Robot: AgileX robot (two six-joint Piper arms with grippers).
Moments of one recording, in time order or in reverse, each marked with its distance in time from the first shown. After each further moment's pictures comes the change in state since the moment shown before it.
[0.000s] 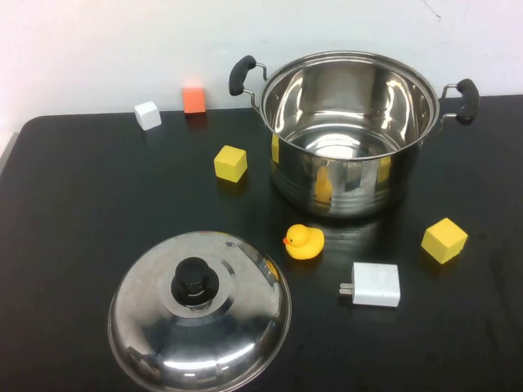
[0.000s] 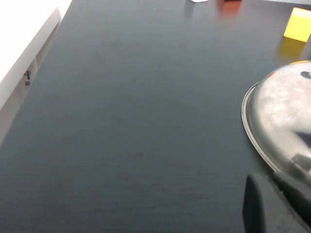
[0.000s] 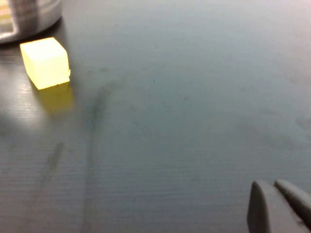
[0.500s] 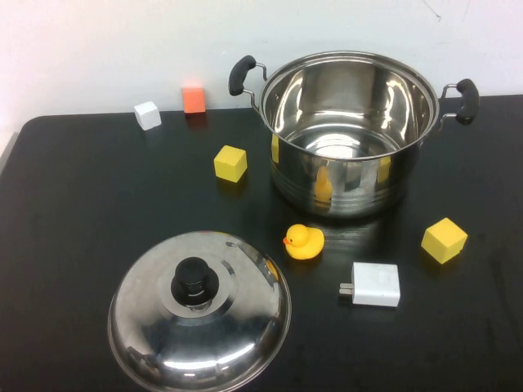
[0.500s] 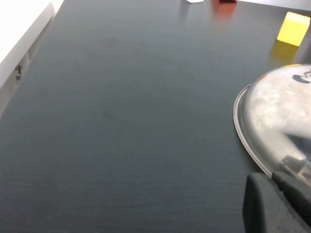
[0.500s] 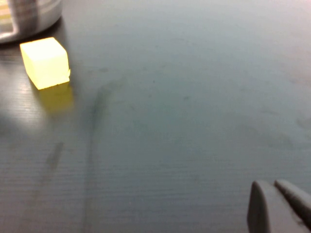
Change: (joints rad) right arm 0.000 0.000 0.000 0.000 0.000 0.000; left arm 0.000 0.000 0.000 -0.038 0.000 0.000
